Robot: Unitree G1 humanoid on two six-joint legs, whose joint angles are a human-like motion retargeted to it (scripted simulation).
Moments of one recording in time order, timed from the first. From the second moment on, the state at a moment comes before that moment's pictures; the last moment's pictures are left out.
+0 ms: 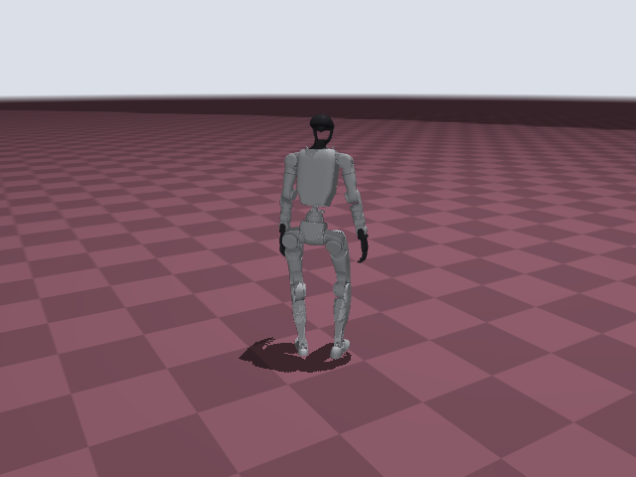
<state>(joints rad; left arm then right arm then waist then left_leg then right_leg) -0.21 0.20 -0.12 1.40 -0.10 0.04 -0.06 -0.12 -0.26 0.17 1.32 0.17 0.02 0.06 -0.11 -0.05 0.09 -0.30 -0.02 0.37 0.44 -0.52 0.17 -0.53 -0.15 -0.05 0.81 -0.52 0.07</state>
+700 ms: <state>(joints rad) -0.29 0.17 -0.26 1.24 -0.13 0.01 -0.04 -0.11 -0.30 0.18 1.30 0.21 0.03 0.03 -0.04 0.13 0.15 -0.14 0.11 0.14 0.89 -0.74 0.08 -0.48 0.00 -0.24 0.67 -0.39 0.07</state>
